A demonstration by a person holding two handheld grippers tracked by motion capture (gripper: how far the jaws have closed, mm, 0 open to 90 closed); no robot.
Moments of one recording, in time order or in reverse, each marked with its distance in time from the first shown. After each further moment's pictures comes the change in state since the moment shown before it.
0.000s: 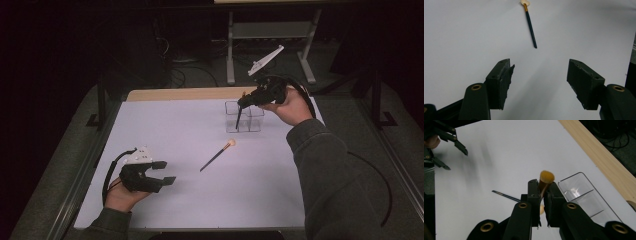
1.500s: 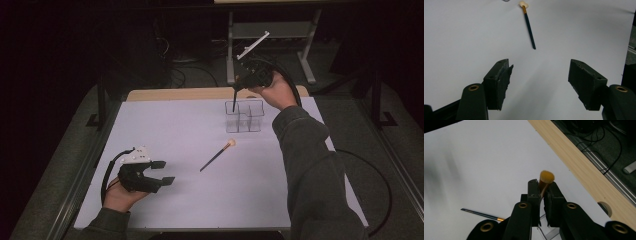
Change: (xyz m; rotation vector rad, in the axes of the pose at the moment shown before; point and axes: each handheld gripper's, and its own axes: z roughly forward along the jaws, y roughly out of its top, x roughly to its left) left arm 0.003 -0.001 -0.004 -0.024 -0.018 -0.010; right arm -0.041 0.035 0.026 0.032 -0.119 0.077
